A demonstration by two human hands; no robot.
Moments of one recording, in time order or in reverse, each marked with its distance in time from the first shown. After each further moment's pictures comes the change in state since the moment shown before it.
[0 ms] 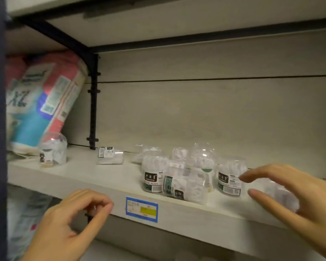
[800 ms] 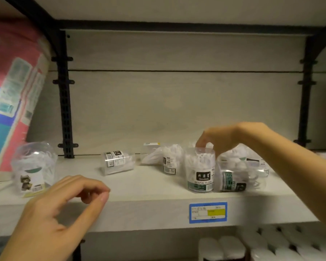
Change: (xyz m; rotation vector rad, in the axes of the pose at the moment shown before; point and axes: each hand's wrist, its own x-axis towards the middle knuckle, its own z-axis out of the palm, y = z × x) left_hand 0.063 -0.157 -0.062 -0.210 -0.167 0.206; right_hand 0.196 -0.044 0.106 -0.313 -0.884 0.368
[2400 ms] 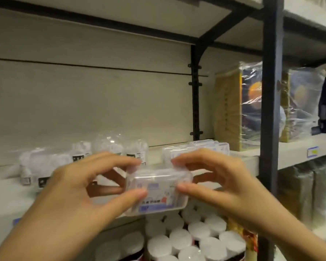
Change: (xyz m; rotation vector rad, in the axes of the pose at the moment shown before) left_hand 0.058 0.206 0.156 -0.509 -0.196 0.103; right_hand -0.253 0.048 0.111 0.823 0.845 -0.026
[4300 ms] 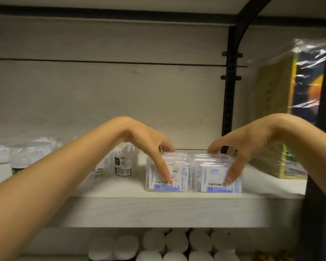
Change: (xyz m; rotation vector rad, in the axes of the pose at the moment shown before) left_hand 0.196 -0.035 0.113 0.591 -0.985 -0.568; right_hand 0.183 0.178 -0.131 -0.871 -1.016 0.169
